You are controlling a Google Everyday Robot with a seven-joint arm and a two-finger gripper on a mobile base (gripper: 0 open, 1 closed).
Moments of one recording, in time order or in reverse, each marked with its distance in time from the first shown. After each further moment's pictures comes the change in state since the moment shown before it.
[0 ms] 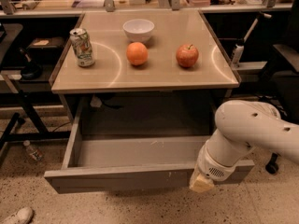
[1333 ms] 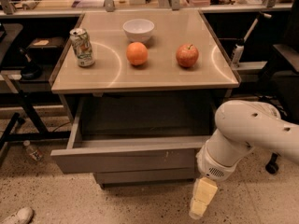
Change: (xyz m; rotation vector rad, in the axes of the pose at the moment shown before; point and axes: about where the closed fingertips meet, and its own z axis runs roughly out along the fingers) arm 0.000 0.000 0.000 0.000 0.000 0.000
